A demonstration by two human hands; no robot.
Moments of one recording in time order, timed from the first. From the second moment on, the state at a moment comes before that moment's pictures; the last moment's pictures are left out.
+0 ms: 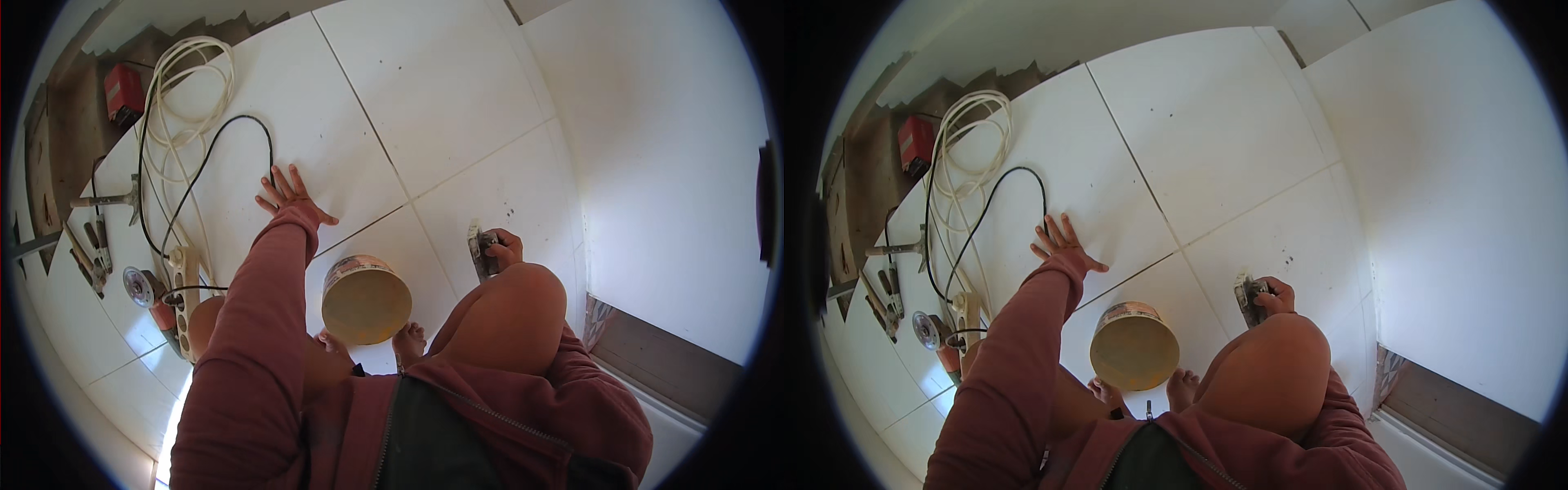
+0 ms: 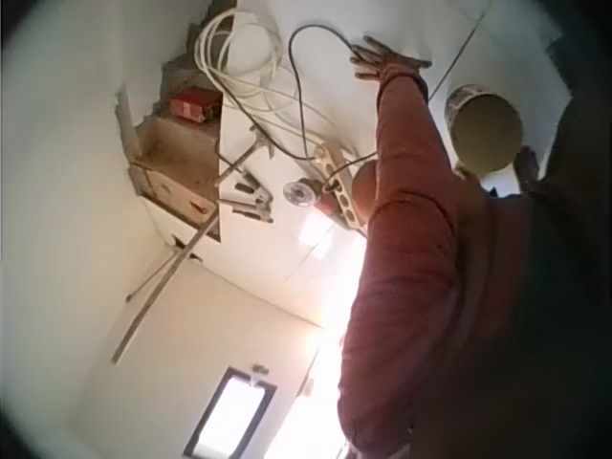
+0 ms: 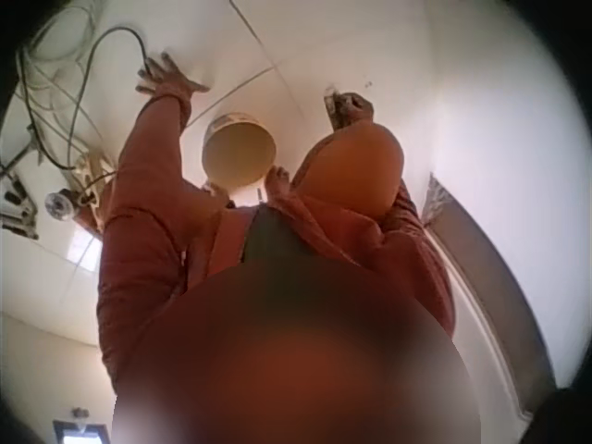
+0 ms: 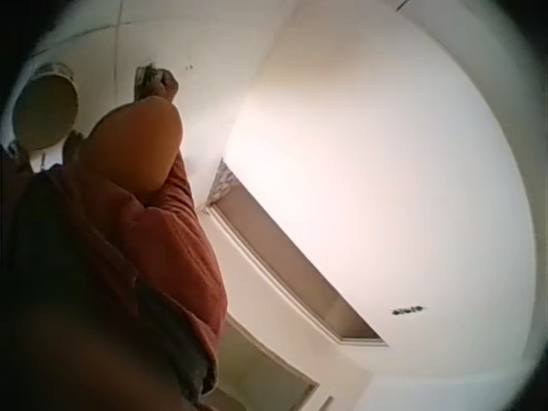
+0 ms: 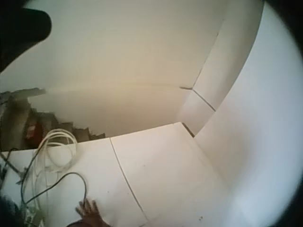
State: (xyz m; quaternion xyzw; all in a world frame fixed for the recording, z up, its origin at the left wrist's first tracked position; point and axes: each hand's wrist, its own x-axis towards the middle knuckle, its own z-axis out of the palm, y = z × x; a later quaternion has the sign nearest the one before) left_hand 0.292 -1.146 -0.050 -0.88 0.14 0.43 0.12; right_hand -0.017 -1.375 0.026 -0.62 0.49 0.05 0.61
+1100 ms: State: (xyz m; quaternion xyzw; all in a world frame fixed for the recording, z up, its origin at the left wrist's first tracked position) left_hand 0.352 -1.123 -0.016 -0.75 -0.16 0.39 -0.51; right_hand 0.268 -1.358 0.052 -0.79 0.14 0.29 0.52
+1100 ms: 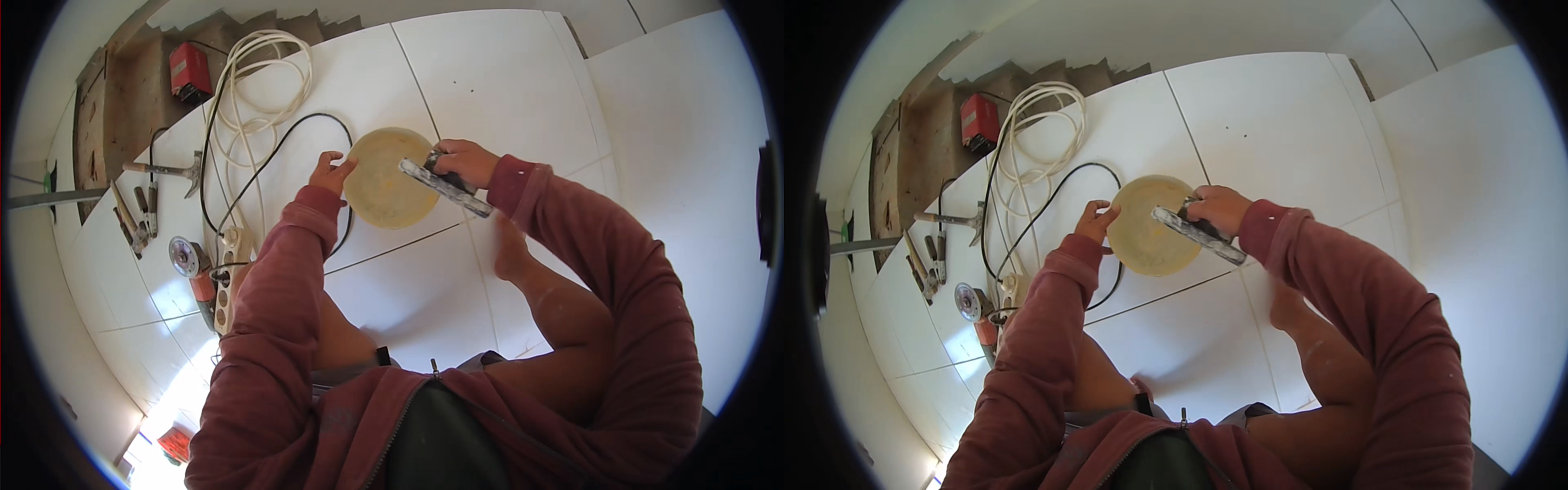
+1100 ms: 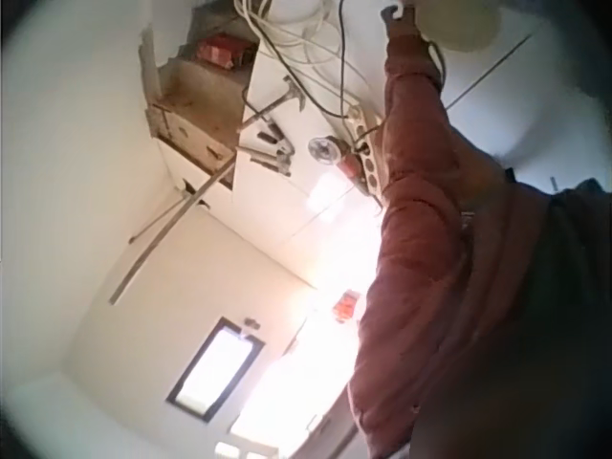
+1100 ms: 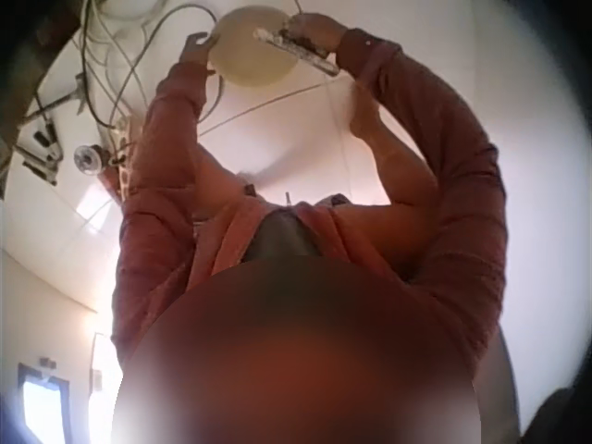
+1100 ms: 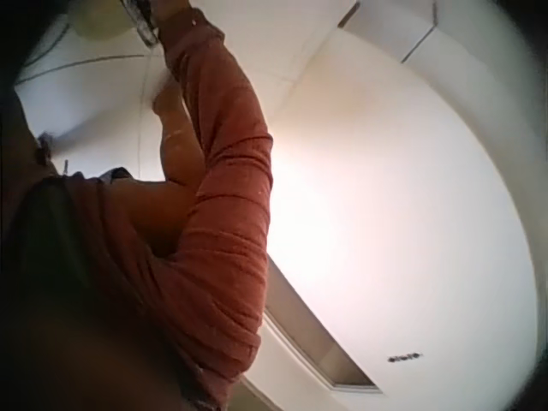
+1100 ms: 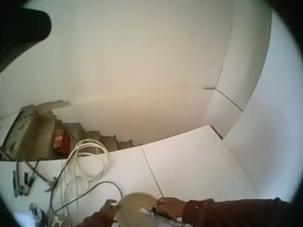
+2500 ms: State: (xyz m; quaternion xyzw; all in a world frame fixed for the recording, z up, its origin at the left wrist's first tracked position) left_hand 0.315 -1.147 -0.061 -0.75 -0.19 0.19 -0.61; right_hand 0.305 -1.323 0.010 -0.69 0.06 0.53 0.48
